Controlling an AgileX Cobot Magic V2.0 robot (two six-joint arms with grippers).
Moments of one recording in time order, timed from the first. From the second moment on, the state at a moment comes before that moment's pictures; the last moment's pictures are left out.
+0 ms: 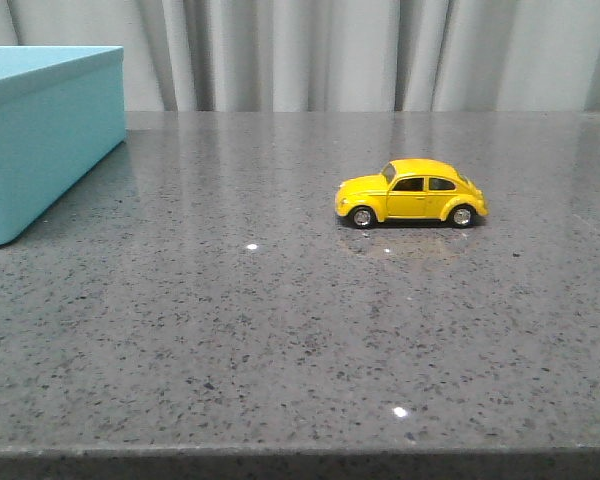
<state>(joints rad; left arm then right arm) -0.07 0.56 -0.47 0.06 0.14 -0.16 0.13 0.92 -0.93 0.07 0.85 0.16</state>
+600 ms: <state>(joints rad) -0.07 0.56 -0.47 0.04 0.15 -0.16 0.37 1.36 -1.22 0.11 0.87 0.28</state>
